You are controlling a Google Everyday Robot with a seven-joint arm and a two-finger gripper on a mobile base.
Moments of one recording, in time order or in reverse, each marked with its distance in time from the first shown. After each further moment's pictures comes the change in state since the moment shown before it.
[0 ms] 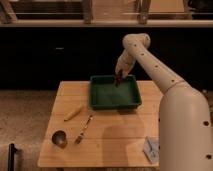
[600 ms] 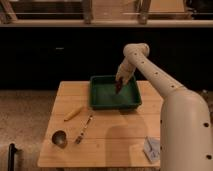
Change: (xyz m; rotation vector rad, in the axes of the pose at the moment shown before) arm -0.013 0.027 0.048 -0.008 -0.042 0.041
